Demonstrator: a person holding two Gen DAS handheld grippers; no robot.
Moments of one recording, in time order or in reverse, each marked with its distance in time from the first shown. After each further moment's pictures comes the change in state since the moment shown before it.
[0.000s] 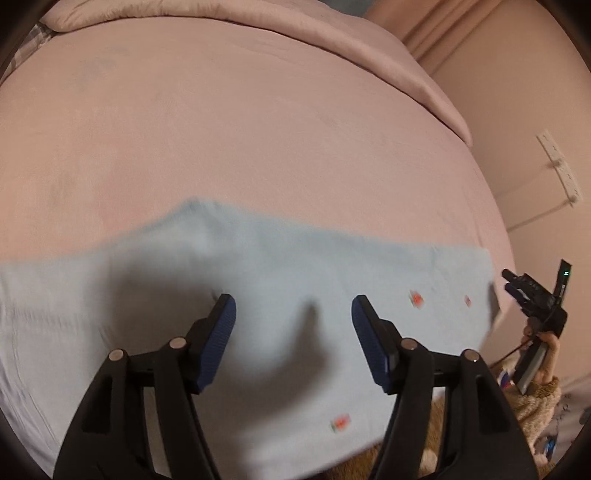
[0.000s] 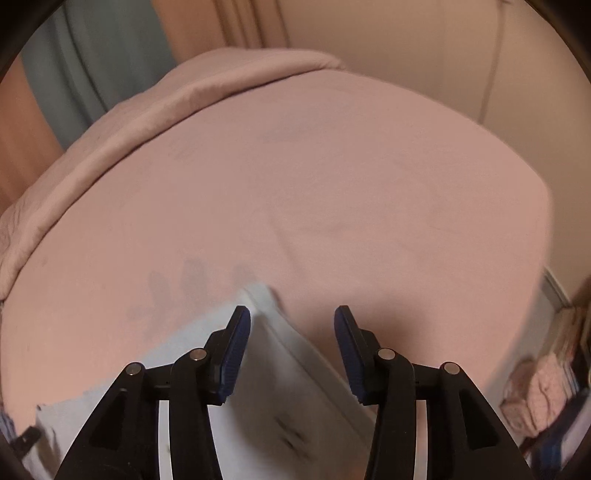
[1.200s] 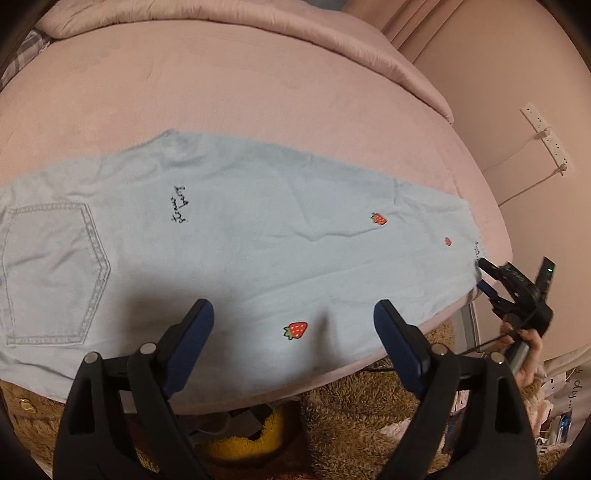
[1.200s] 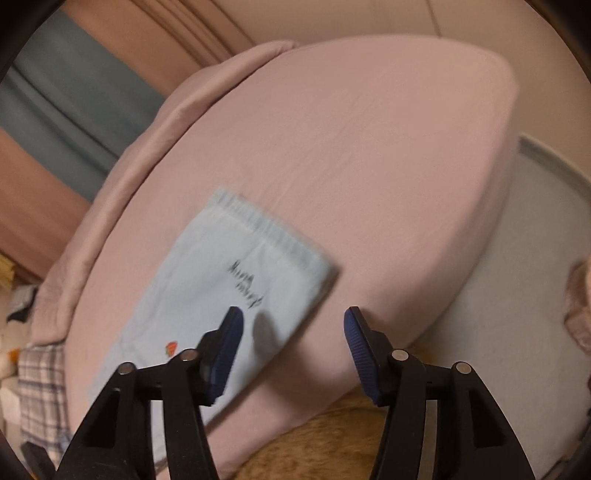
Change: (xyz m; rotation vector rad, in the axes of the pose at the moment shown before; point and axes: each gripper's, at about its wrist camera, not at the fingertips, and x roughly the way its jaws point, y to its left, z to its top) left arm -0.008 -0.041 -0.068 0.056 -0.022 0.013; right arm -0.004 -0.054 -0.082 0.230 0.038 0.240
